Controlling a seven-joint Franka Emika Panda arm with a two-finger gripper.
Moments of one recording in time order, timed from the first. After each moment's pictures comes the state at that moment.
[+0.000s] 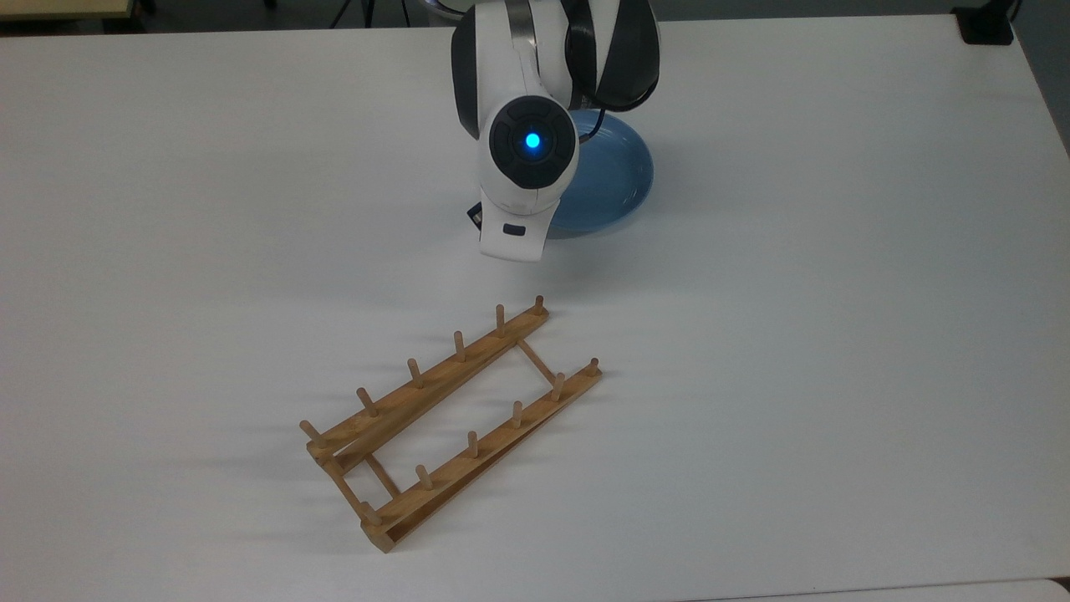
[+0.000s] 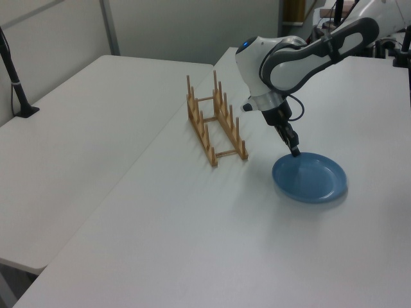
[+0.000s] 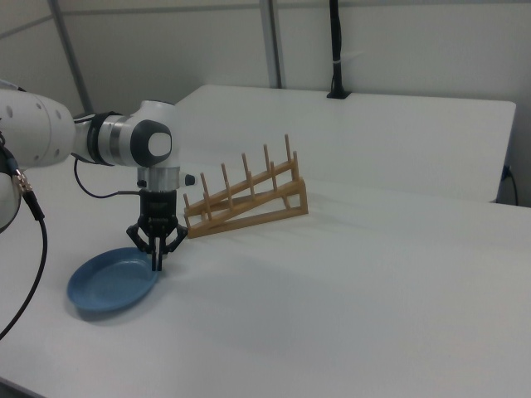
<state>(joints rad) 0.14 0.47 0.03 -1.64 -0.01 1.68 -0.50</state>
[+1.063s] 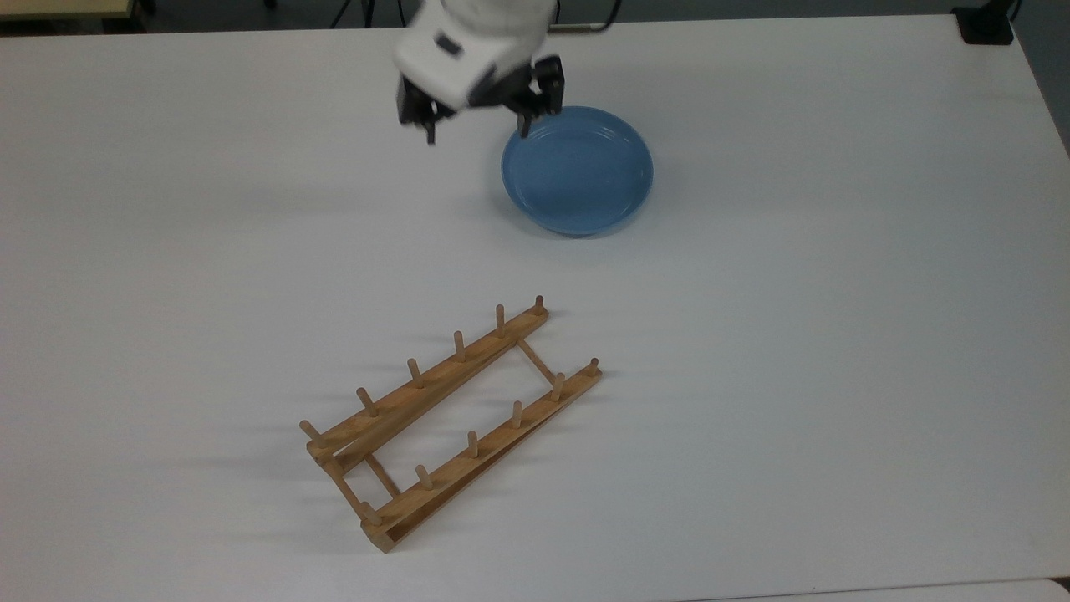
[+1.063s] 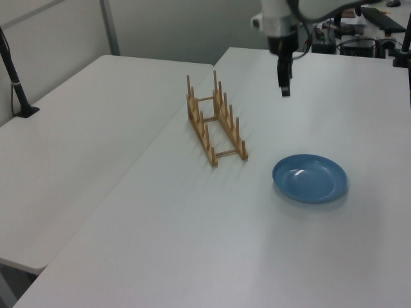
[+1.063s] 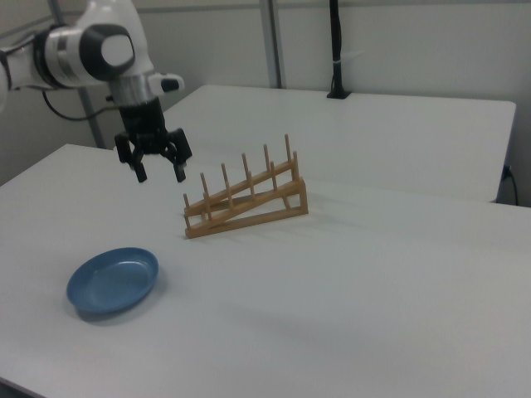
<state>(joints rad) 0.13 0.18 0.02 -1.57 -0.13 1.65 -0.02</state>
